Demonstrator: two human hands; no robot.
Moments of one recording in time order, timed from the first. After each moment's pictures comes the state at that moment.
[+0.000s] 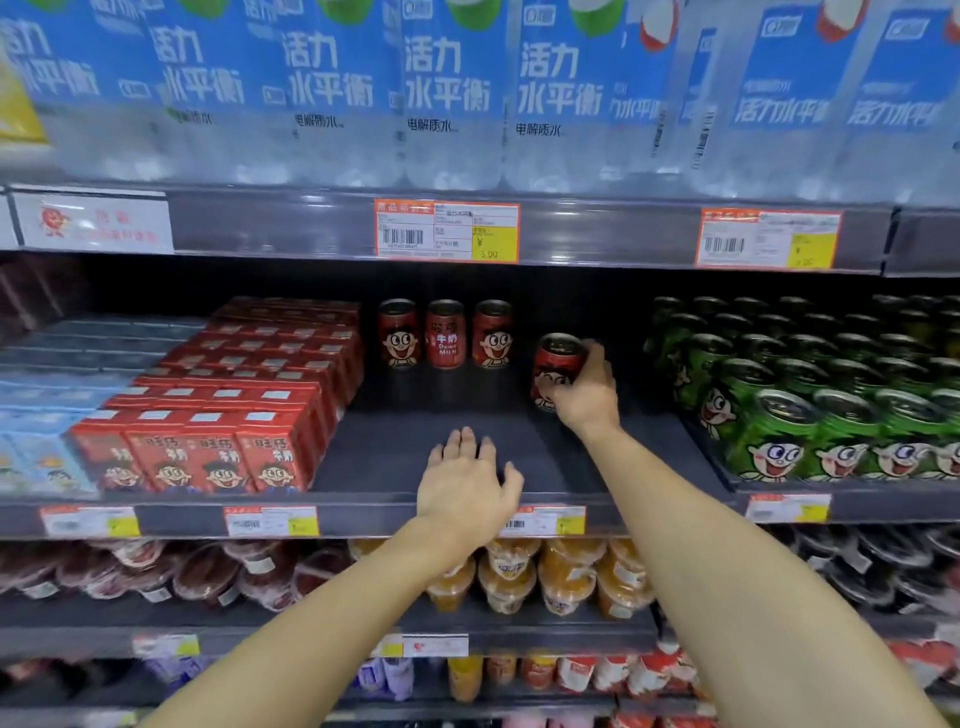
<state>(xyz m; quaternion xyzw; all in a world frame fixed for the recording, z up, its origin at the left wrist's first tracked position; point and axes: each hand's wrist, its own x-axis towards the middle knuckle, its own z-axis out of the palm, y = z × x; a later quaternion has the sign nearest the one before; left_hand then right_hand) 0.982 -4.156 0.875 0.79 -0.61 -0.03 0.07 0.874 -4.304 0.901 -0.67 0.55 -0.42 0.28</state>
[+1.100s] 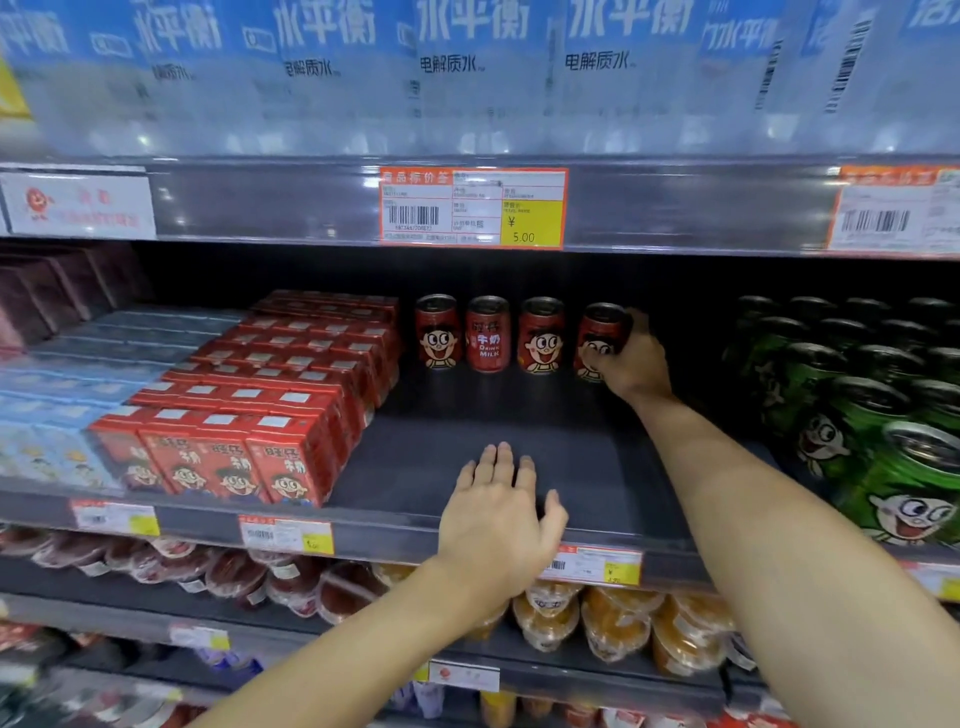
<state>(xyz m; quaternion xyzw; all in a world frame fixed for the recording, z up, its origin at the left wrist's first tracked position) 0.981 -4.156 0.866 0.78 -0.62 0.02 0.06 0.901 -4.399 0.897 -0.70 0.51 -0.41 0.28</state>
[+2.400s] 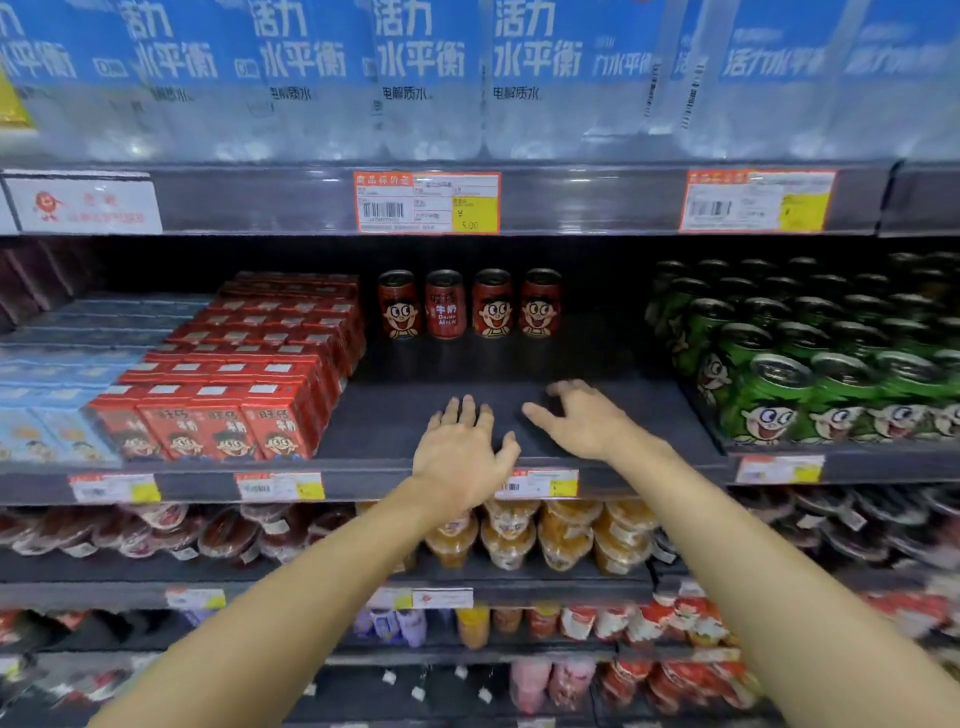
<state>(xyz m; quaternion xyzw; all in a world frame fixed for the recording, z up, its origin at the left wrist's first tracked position) 0.984 -4.153 0.878 0.78 -0.63 -0.02 0.04 0.837 -4.254 0.896 -0.84 0.50 -0.08 0.21</state>
